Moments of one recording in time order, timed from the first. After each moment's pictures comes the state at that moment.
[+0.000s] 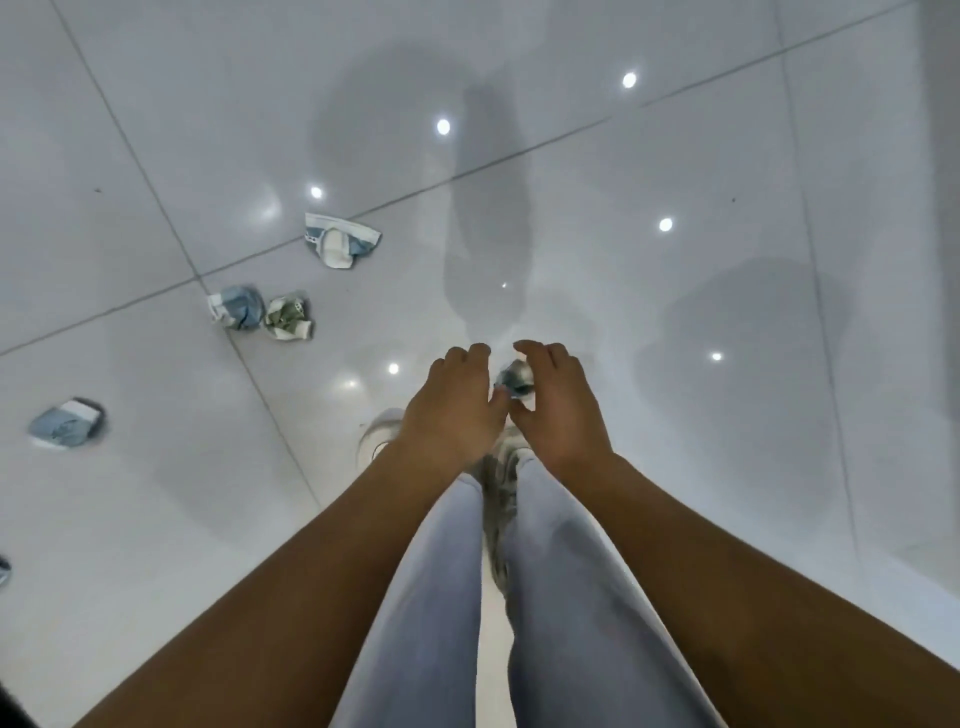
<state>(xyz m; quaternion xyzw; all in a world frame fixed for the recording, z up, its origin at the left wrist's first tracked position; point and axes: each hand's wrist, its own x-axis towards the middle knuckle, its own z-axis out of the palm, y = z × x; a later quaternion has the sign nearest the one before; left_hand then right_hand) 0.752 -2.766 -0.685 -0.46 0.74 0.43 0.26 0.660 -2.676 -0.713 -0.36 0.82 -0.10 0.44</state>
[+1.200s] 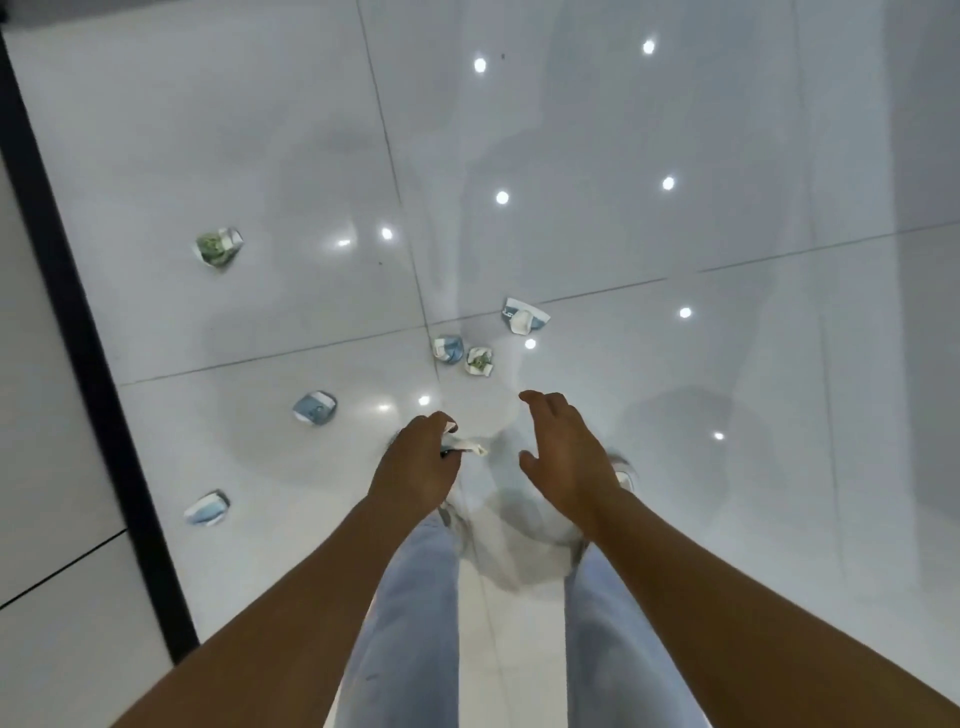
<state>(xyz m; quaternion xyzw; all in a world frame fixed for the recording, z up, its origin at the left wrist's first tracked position) 0.995 -2.908 -0.479 -0.57 0.64 0.48 0.19 0.833 -2.833 -0.488 -0.48 0.75 0.01 0.45</state>
